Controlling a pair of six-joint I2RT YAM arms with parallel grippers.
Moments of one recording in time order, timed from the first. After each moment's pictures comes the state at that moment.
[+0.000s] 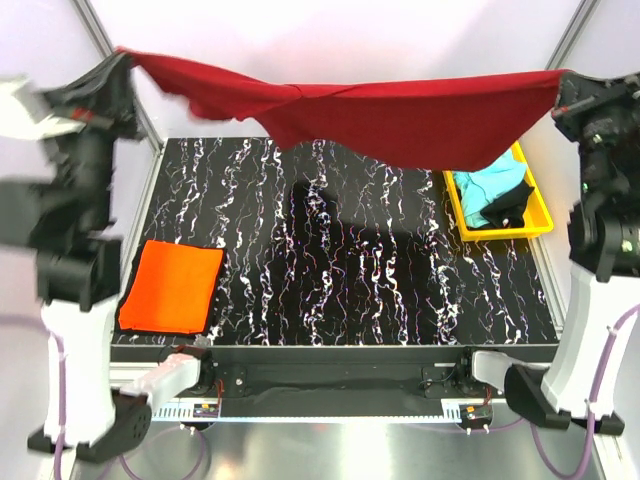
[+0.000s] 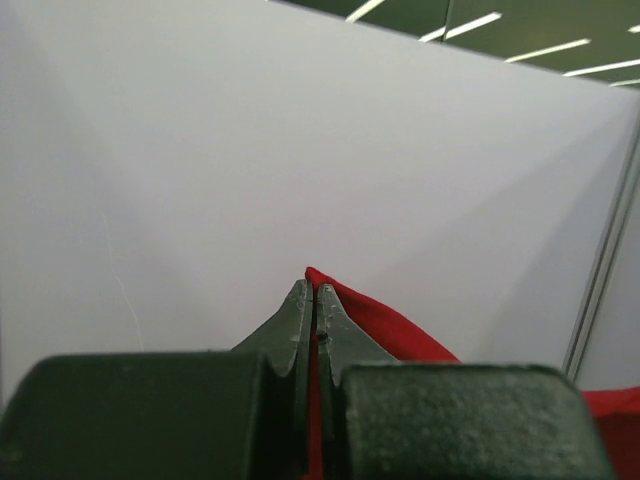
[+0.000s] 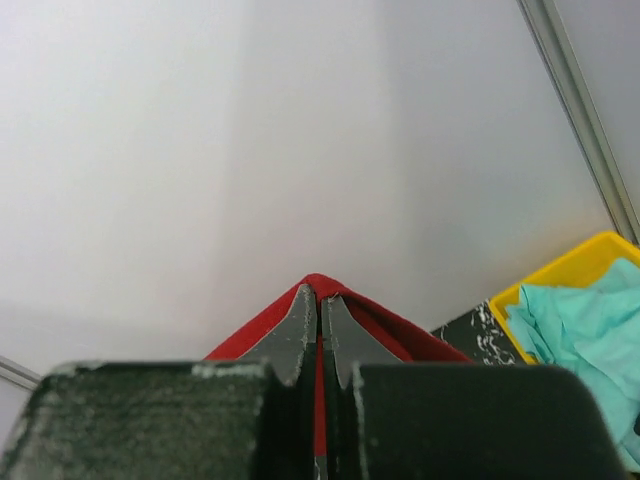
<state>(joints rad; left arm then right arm) -0.17 1.05 1.74 -0.05 0.02 -0.18 -0.10 1.20 2.02 -0.63 0.12 0.65</state>
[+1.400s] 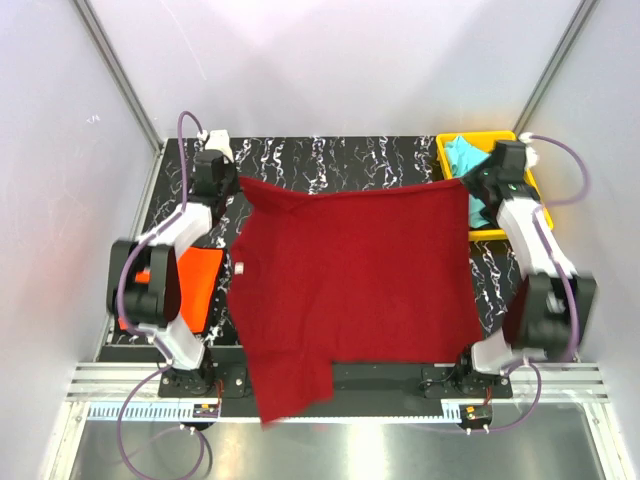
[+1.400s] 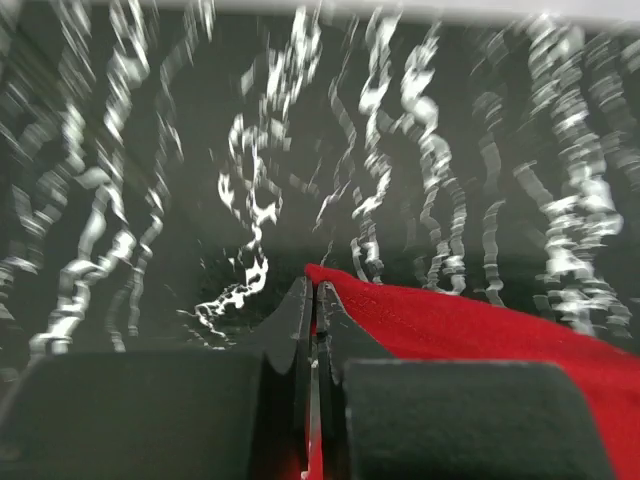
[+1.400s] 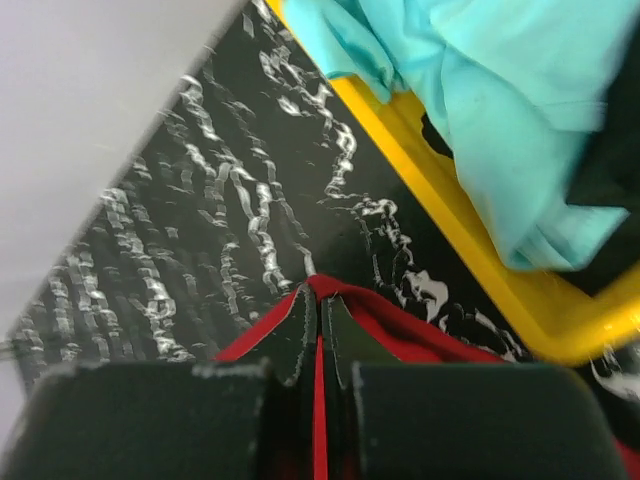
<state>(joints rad) -0.13 1.64 1.11 0.14 -0.12 -0.11 -0.10 1.44 1.21 -0.31 0.05 0.74</state>
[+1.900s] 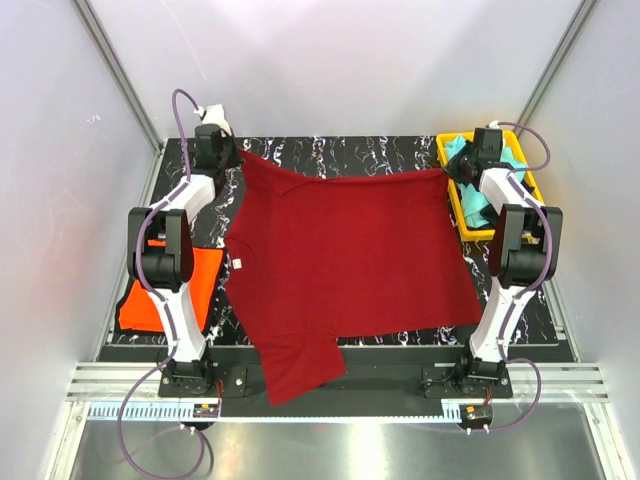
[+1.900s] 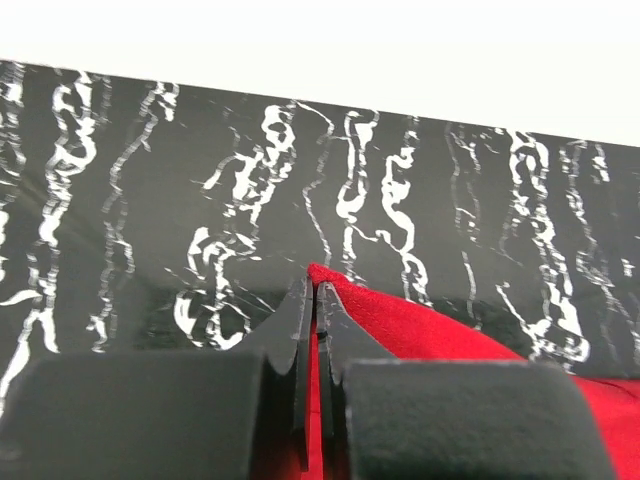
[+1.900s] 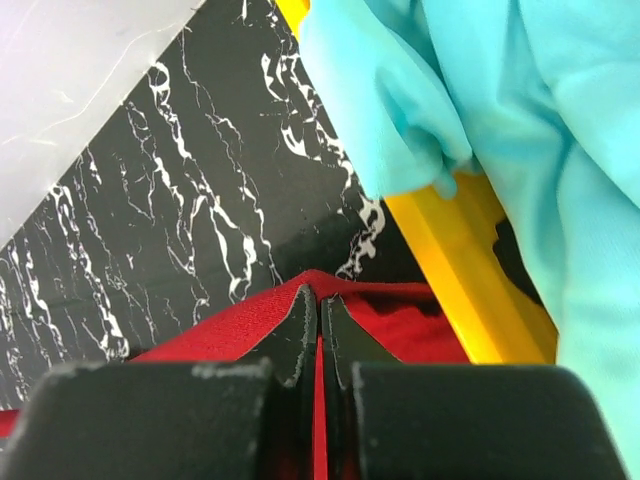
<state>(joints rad) -0.06 1.99 1.48 0.15 -0.01 -0.20 -0.09 2.01 1.54 -0.19 -0.09 0.65</state>
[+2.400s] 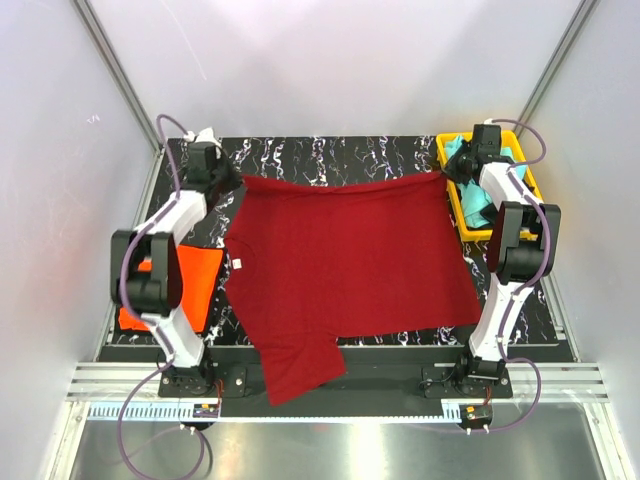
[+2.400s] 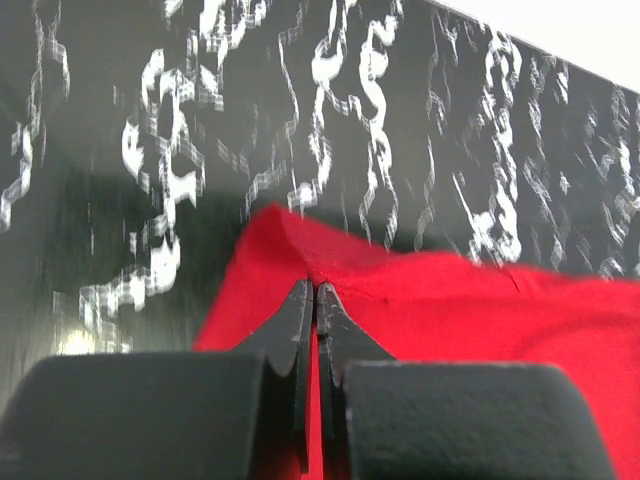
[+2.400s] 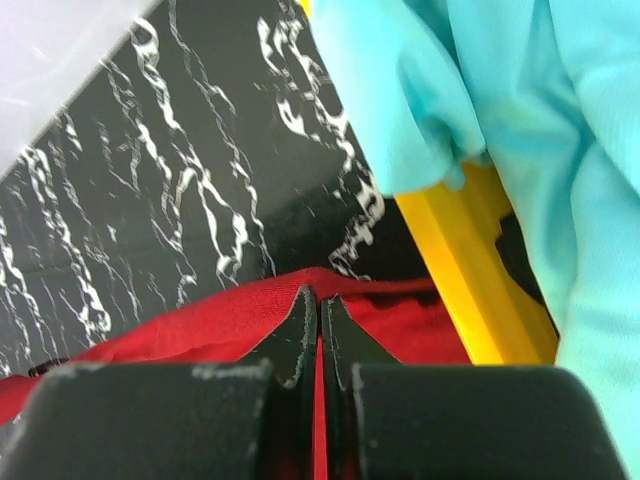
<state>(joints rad) -0.06 1.82 1.29 -0.01 0.07 -0.42 -0.09 2.06 1.64 -0.30 -0.14 0.57</state>
